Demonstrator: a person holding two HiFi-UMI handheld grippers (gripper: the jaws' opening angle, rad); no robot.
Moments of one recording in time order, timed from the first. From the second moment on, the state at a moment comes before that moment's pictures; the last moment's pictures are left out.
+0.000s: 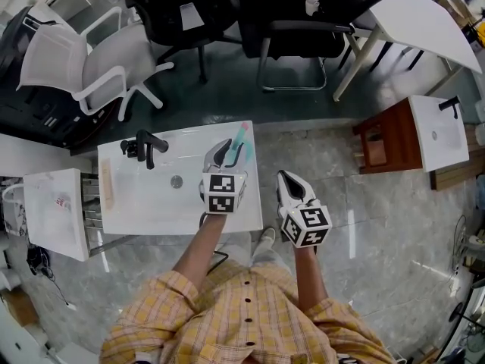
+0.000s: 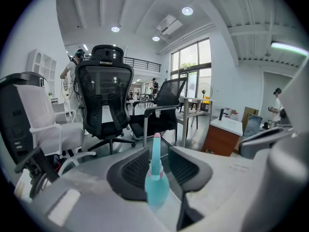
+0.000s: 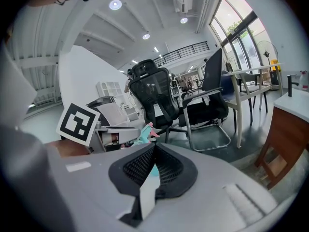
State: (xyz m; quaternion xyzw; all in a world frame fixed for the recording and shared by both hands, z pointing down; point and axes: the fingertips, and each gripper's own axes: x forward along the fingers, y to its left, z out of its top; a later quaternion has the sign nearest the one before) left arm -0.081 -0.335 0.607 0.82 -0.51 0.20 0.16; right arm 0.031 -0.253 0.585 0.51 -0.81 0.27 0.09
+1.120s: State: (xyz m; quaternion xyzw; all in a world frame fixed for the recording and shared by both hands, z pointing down) left arm -0.103 -0.230 0.534 0.81 -0.56 0.13 0.12; right arm 0.027 -0.194 0.530 0.50 -0.83 0.23 0.06
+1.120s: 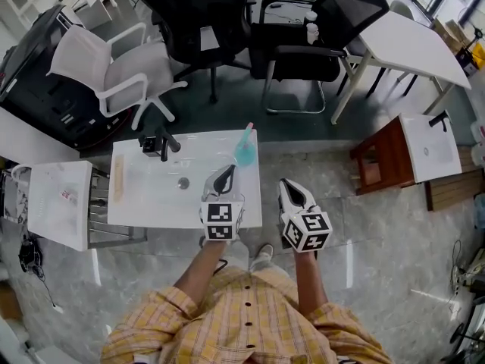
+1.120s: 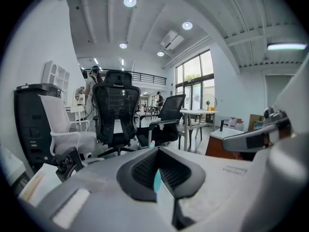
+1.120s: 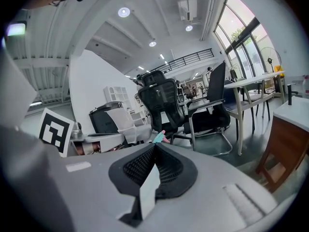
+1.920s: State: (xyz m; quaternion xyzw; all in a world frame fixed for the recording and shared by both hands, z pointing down) left arm -0.095 -0.181 0.515 0.82 -0.55 0.11 0.10; right arm 0.037 -0.169 0.501 0.51 -0.84 0.19 0.05
